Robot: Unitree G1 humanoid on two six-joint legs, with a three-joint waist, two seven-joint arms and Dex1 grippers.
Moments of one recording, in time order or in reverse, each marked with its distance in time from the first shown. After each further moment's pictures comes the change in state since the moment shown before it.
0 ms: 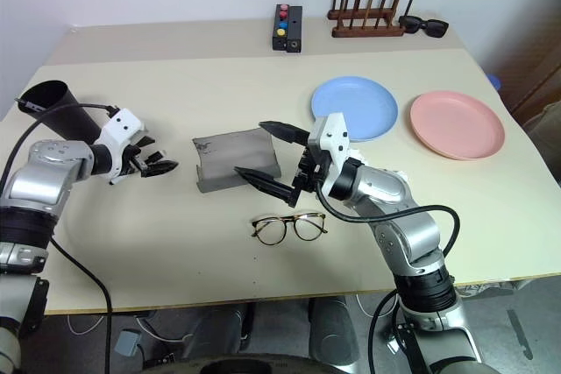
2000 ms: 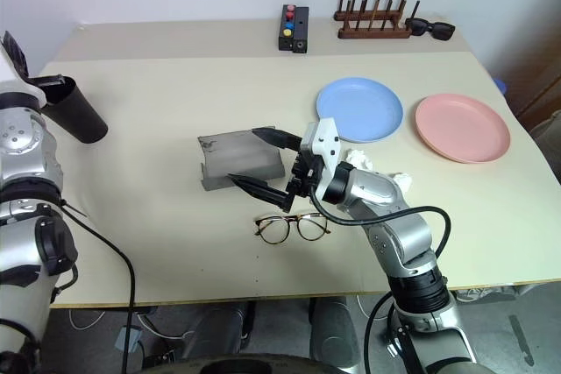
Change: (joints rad) left arm -0.325 -0.132 0.460 0.745 0.063 -1.047 0.929; right arm 0.004 0.025 0.028 0.014 -0.005 0.000 0.017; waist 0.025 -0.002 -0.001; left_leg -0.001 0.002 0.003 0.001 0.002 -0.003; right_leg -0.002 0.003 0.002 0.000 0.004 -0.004
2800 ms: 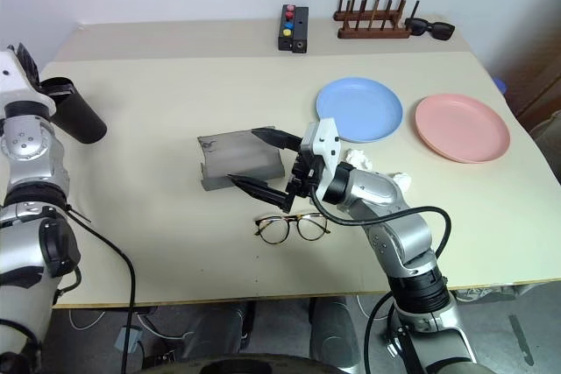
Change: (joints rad) left arm 0.015 -0.015 -0.007 0.030 0.000 -0.004 -0.007; right arm 0.000 0.000 0.000 0.000 0.008 0.000 0.006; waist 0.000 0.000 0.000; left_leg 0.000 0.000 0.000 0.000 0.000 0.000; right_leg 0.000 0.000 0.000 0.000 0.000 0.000
